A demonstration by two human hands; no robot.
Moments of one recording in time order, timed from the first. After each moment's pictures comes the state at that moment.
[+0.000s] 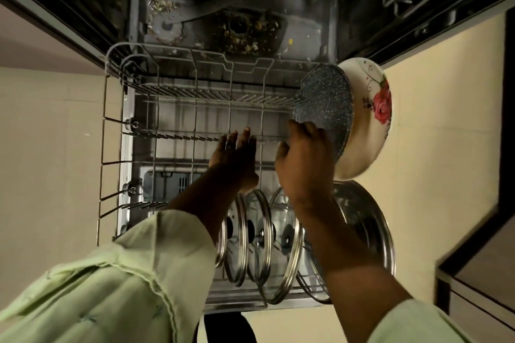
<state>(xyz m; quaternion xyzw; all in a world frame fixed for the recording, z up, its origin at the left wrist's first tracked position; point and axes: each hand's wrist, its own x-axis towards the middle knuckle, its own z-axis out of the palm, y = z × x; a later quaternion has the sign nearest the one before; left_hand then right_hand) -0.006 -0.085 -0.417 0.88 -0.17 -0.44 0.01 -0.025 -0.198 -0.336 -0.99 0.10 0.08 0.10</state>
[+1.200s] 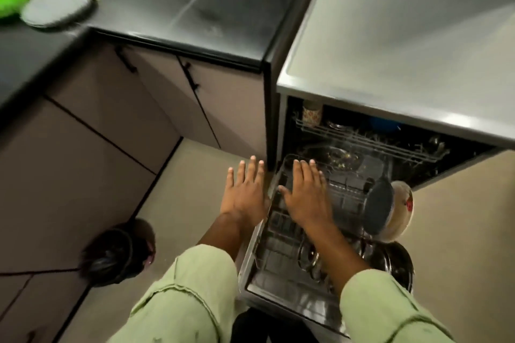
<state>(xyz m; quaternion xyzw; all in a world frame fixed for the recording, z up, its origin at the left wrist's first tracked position) -0.156 0.168 0.027 0.98 0.04 -0.19 0.06 -0.123 0.025 0.007 -0.97 -0.12 0.11 0.16</state>
